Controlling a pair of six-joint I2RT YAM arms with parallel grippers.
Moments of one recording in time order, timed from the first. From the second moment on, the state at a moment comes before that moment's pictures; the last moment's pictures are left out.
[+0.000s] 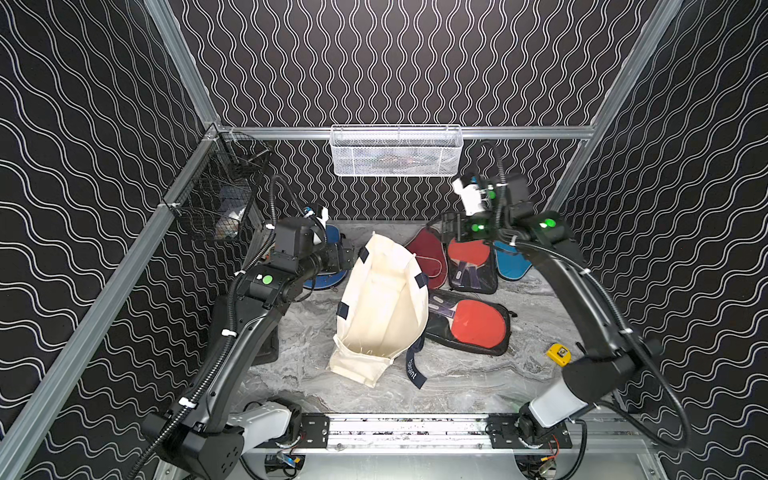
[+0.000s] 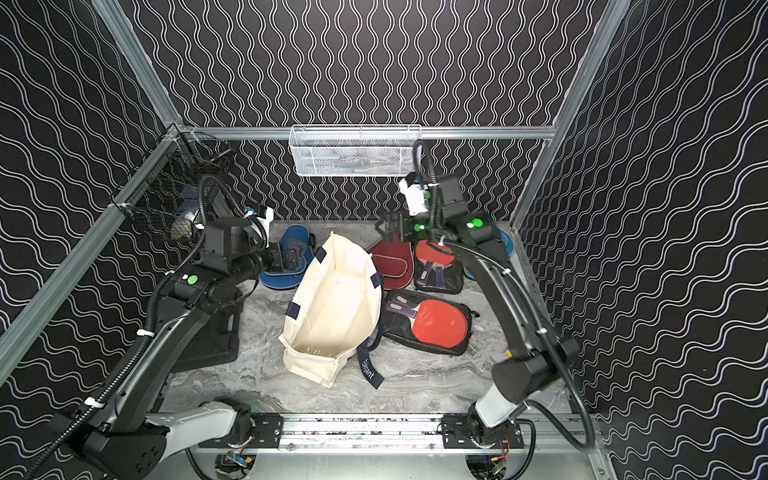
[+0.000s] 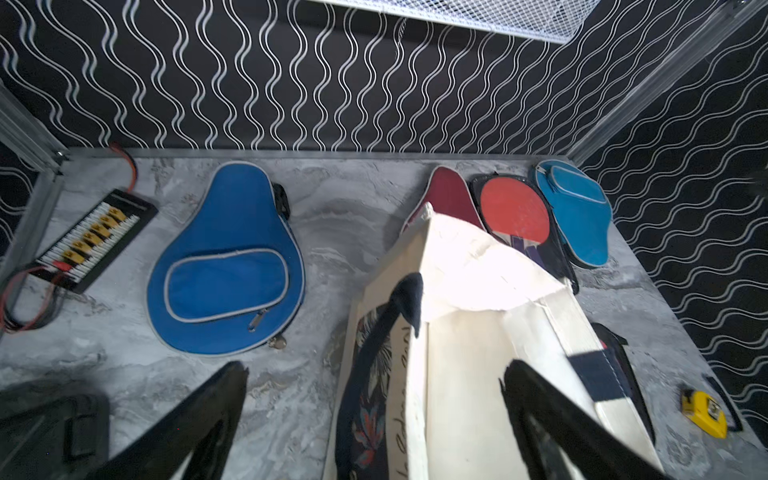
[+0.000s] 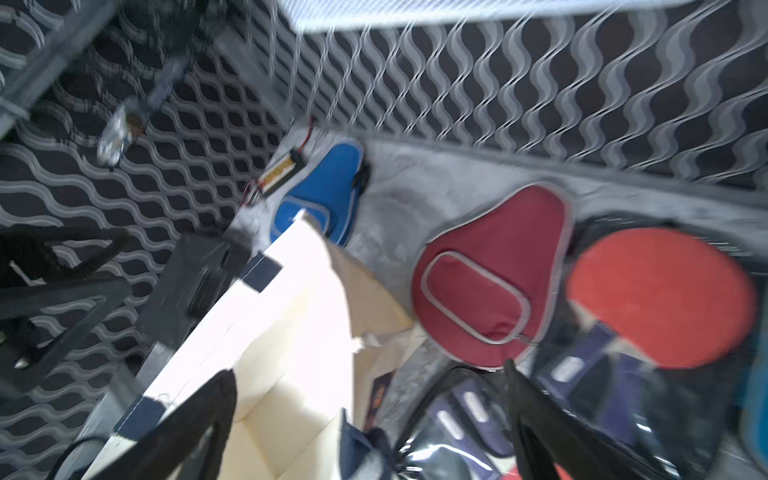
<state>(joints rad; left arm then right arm) -0.23 1.19 1.36 -0.66 0.01 -0.26 0.40 1.54 1.85 -0.87 -0.21 0.22</state>
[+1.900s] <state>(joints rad) 0.04 1.45 0.43 0.51 0.00 -0.11 -0.07 1.44 0.74 0.08 -0.02 0.23</state>
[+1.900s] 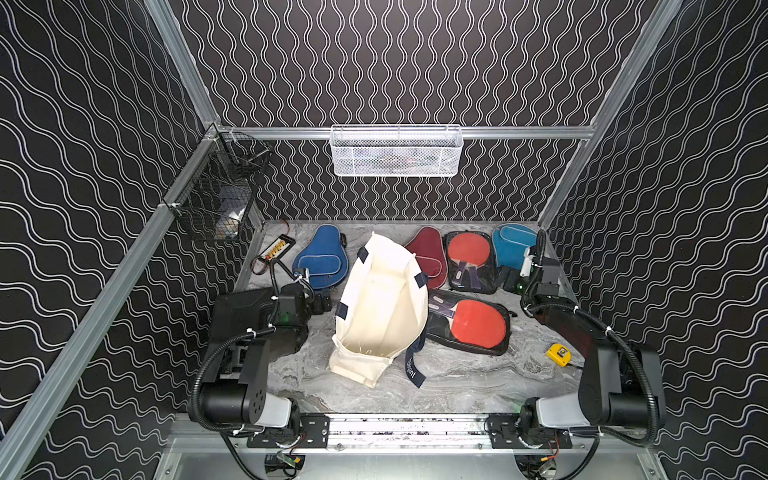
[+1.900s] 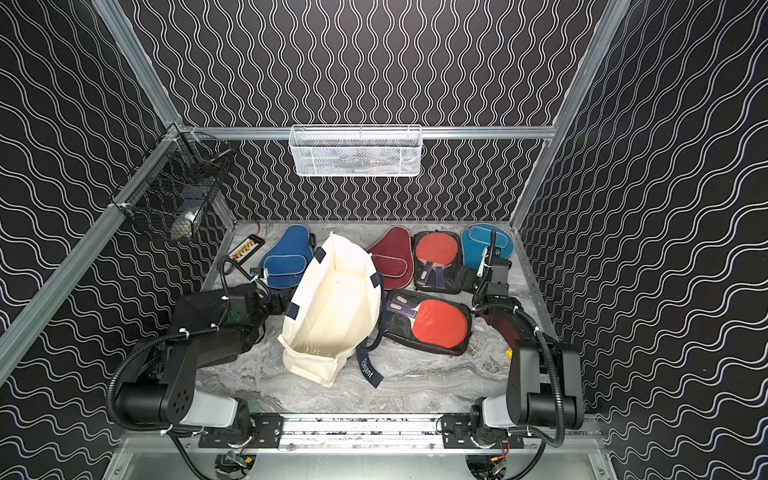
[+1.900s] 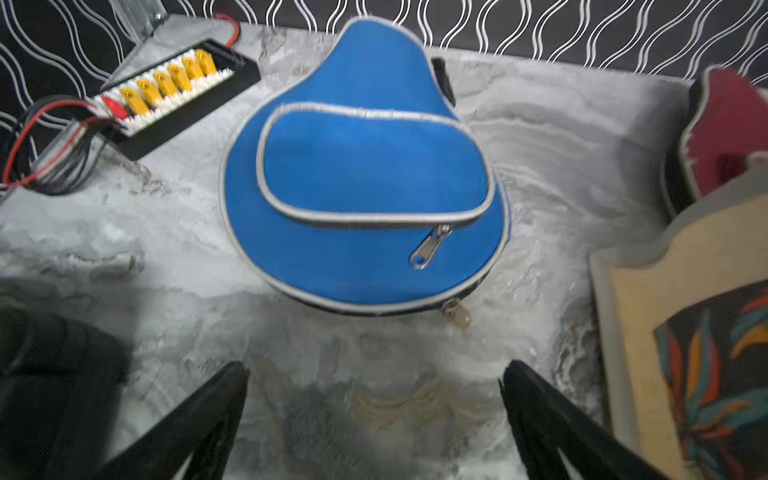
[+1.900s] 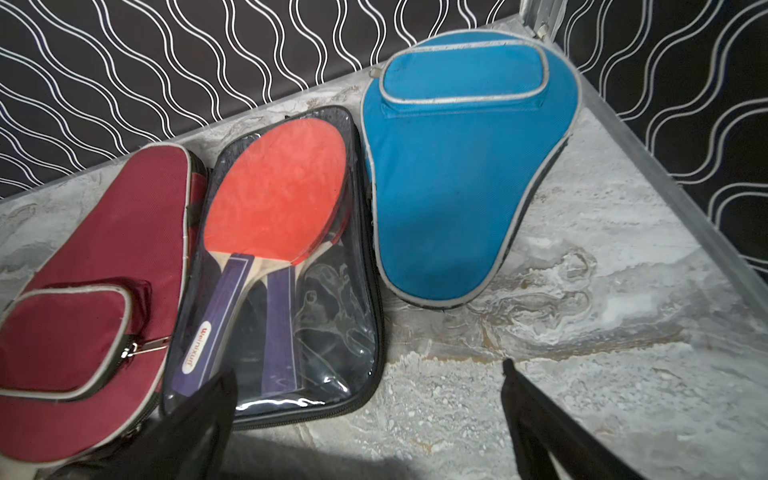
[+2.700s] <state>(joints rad) -0.02 1.64 0.38 0.79 -0.06 -0.03 -0.07 1.53 0.51 0.50 -0.02 0.16</state>
